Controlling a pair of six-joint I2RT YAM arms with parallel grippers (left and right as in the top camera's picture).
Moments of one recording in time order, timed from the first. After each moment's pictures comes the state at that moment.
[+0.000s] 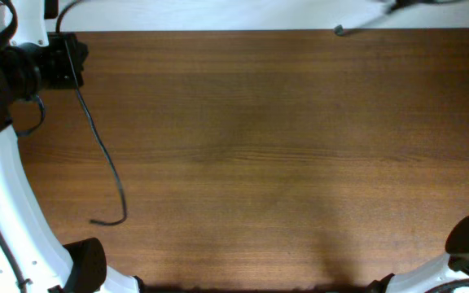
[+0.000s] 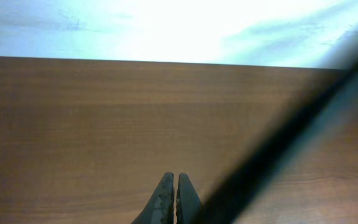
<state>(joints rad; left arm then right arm) 0.23 1.72 2.50 -1.52 0.41 0.09 -0.62 1.86 2.43 -0.77 -0.98 0.41</state>
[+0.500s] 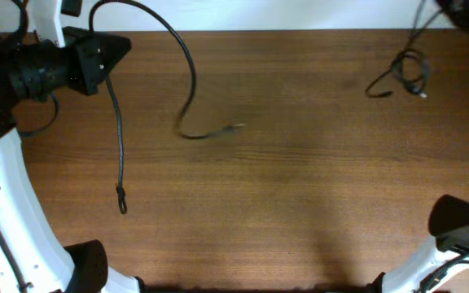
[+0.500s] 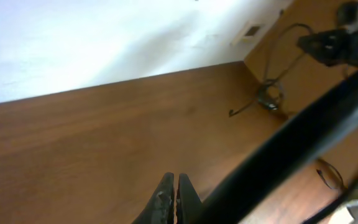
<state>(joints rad) 0.20 1.71 2.50 -1.50 0.86 0.16 -0.34 1.97 2.43 -1.10 -0.88 0.15</state>
